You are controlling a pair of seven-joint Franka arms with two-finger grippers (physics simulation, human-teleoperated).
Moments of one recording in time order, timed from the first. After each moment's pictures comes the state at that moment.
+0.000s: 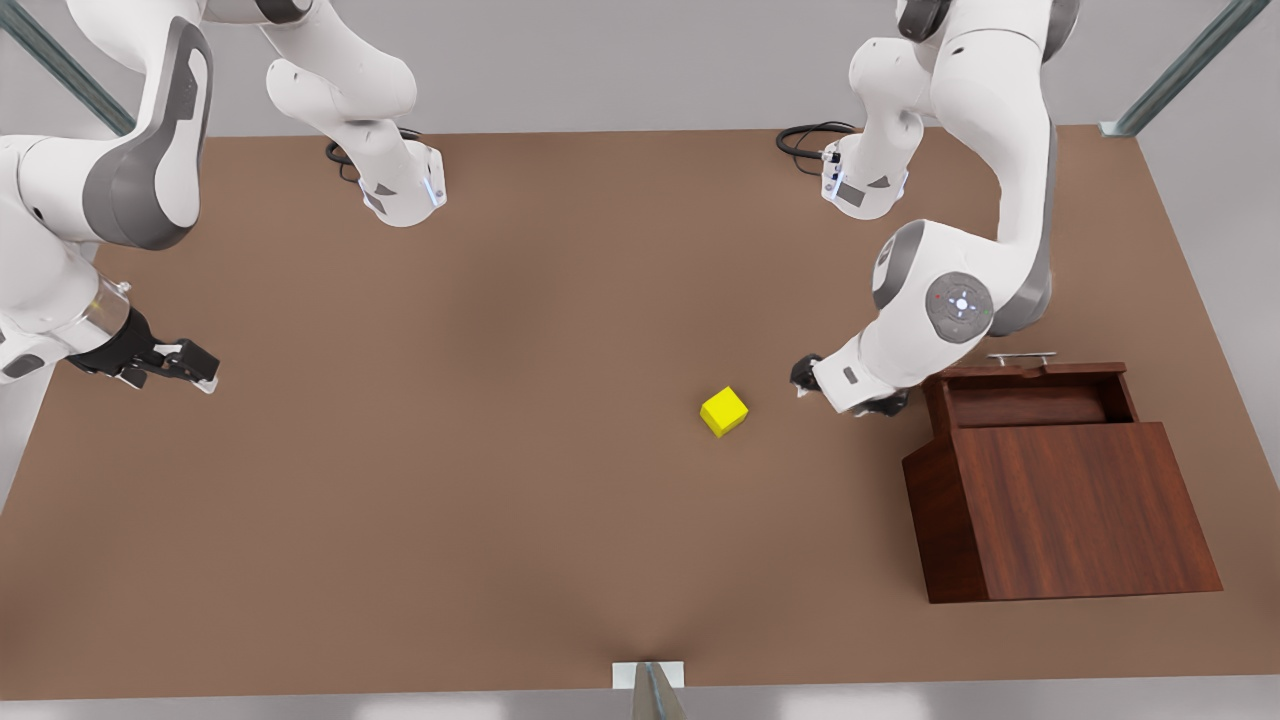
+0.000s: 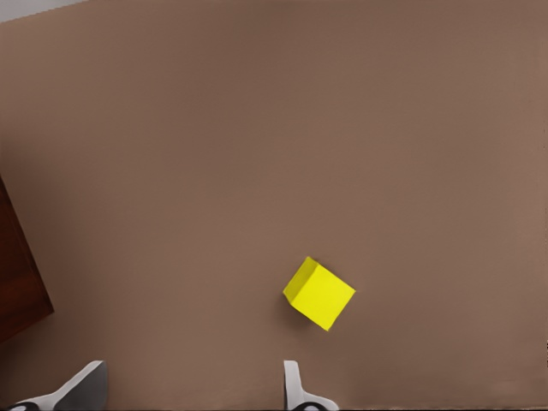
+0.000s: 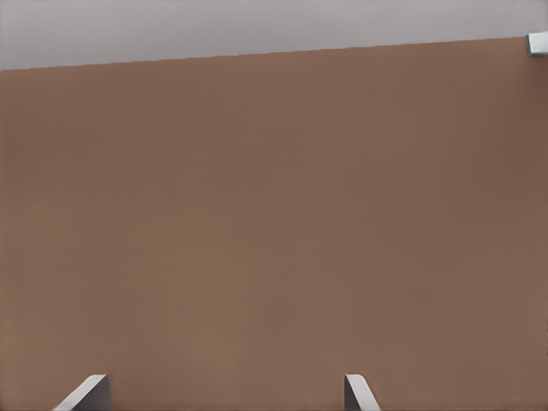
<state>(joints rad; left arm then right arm) -0.35 0.36 -0.02 -1.52 -0.13 1.85 0.07 0.00 0.13 -0.09 -1.48 -0.01 1.70 0.00</state>
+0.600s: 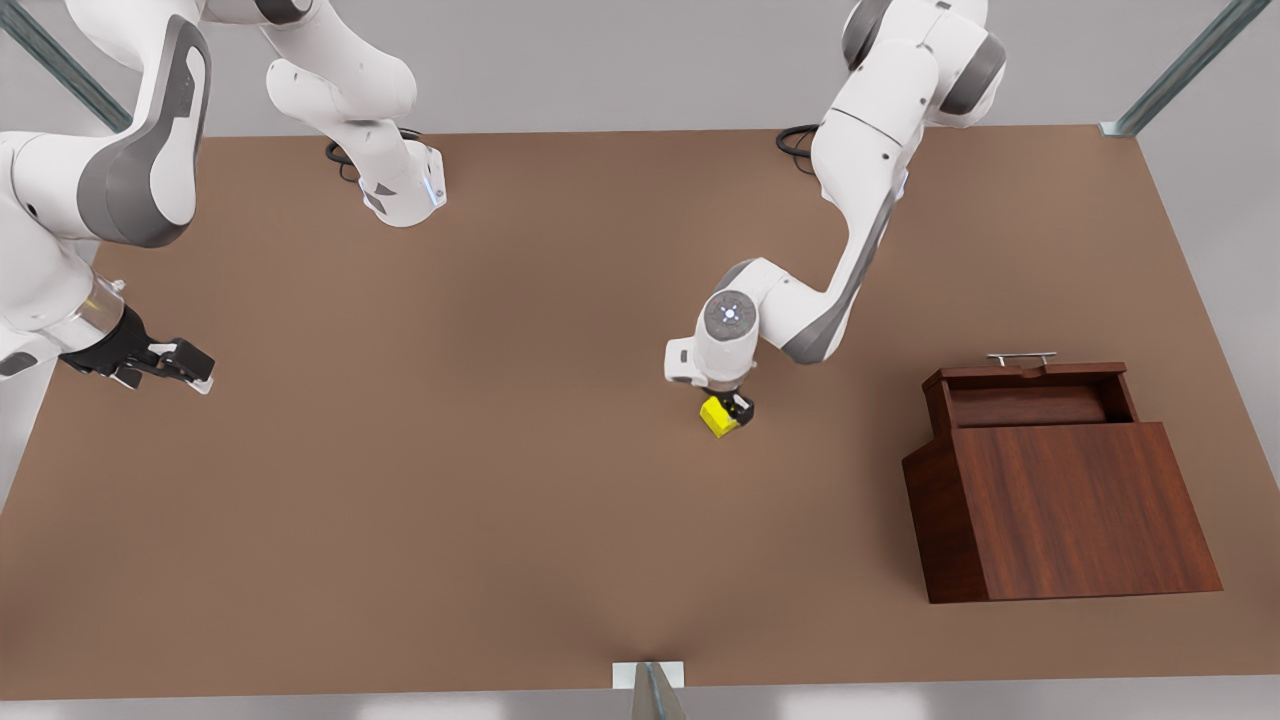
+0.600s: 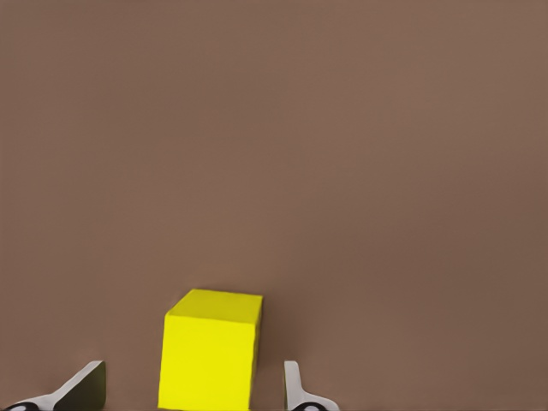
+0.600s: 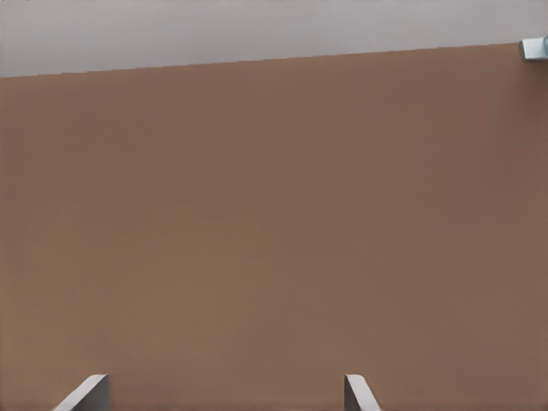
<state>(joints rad) -0.58 0.52 -0.06 -1.75 0.12 2.26 0.17 0.00 0.13 -0.09 -1.48 -0.01 1.70 0.00</state>
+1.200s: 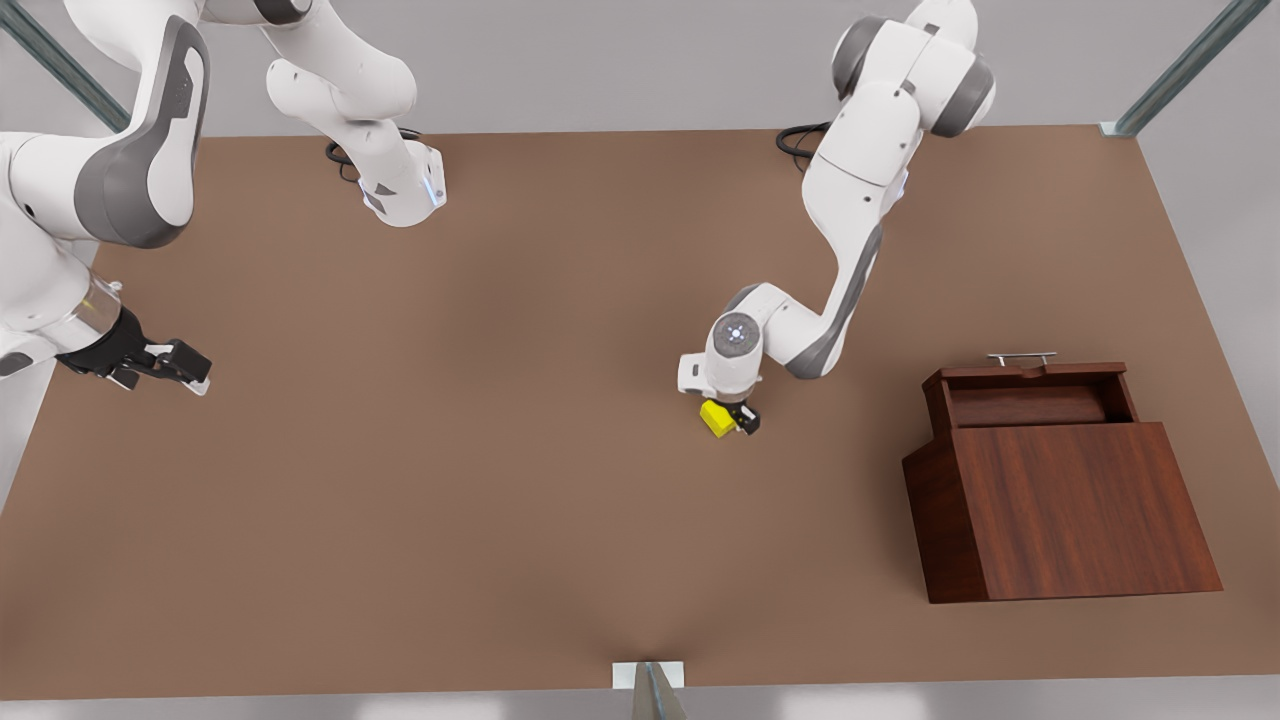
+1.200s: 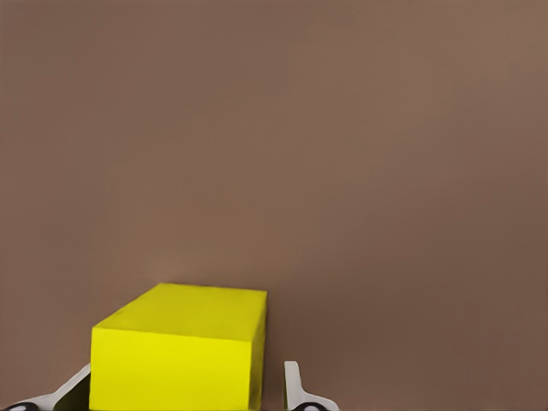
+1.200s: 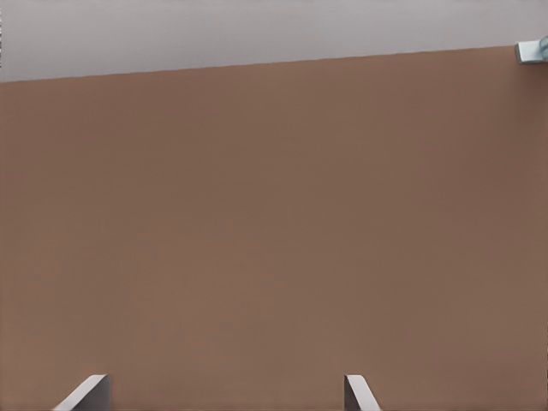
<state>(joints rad) -0.58 0.64 -0.04 -1.85 0.16 2.46 0.17 0.00 0.13 -0.09 -1.47 -0.01 1.71 0.00</state>
